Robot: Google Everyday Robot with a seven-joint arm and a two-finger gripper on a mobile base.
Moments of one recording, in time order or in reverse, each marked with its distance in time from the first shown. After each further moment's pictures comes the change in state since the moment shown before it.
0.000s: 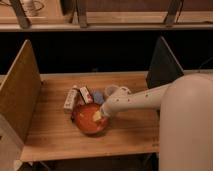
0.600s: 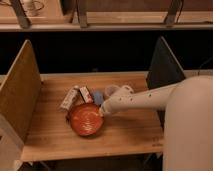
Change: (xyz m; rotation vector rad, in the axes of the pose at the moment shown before) arm -0.020 -0.002 -0.022 -0.011 -0.096 -0.017
